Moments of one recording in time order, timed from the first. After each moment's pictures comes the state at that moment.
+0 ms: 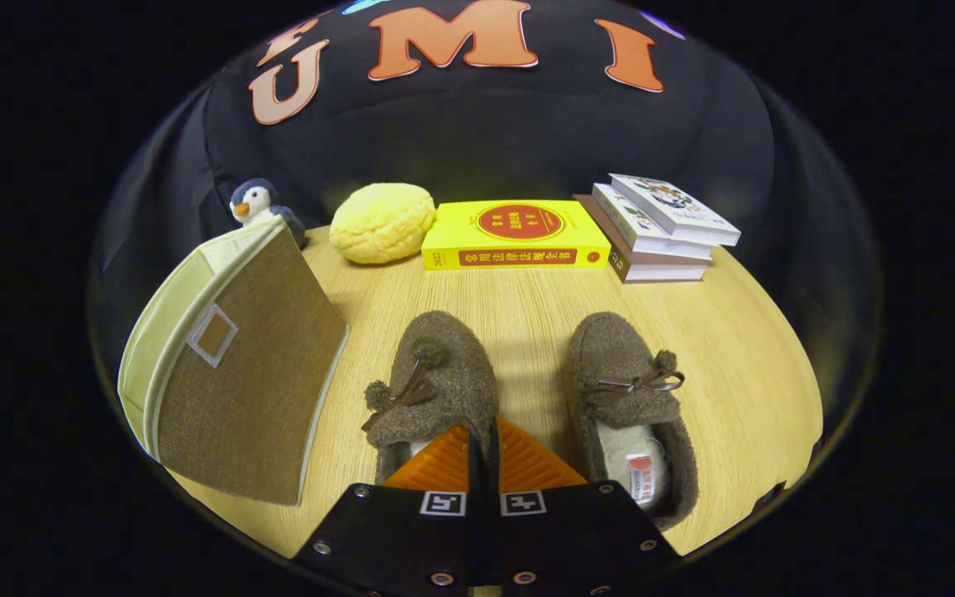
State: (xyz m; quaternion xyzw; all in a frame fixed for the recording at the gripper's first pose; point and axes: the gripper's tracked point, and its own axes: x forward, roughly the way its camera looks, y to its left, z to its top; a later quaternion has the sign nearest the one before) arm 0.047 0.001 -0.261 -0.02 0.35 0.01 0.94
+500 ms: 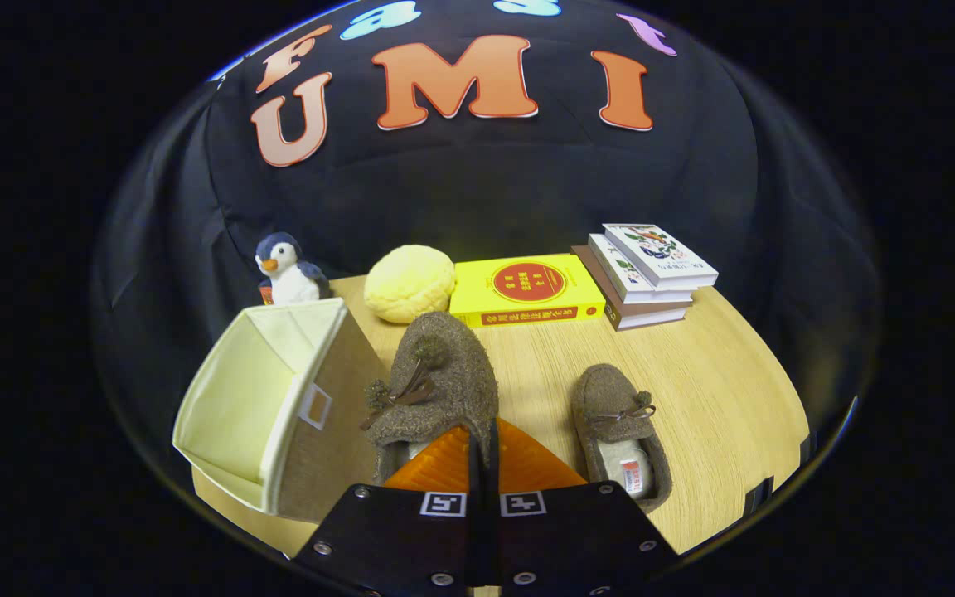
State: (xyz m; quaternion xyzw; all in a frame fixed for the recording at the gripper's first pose) arm 0.035 0.051 -0.161 0.00 0.30 0.00 0.95
